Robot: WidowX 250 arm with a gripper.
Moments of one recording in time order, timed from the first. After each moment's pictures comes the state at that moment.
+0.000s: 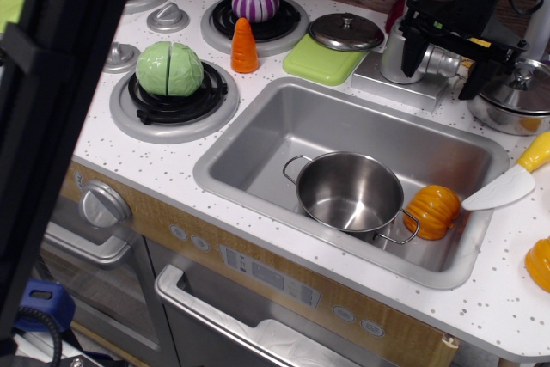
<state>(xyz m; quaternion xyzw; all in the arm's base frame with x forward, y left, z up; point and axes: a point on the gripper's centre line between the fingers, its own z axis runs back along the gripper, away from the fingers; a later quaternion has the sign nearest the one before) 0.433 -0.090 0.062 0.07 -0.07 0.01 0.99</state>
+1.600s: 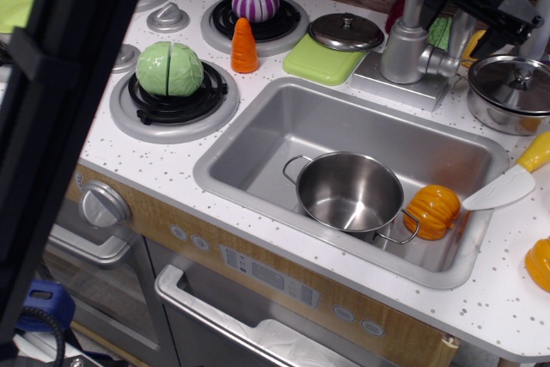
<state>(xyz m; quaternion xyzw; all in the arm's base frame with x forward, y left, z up) 0.475 -0.087 0.089 0.15 -0.21 -0.02 0.97</state>
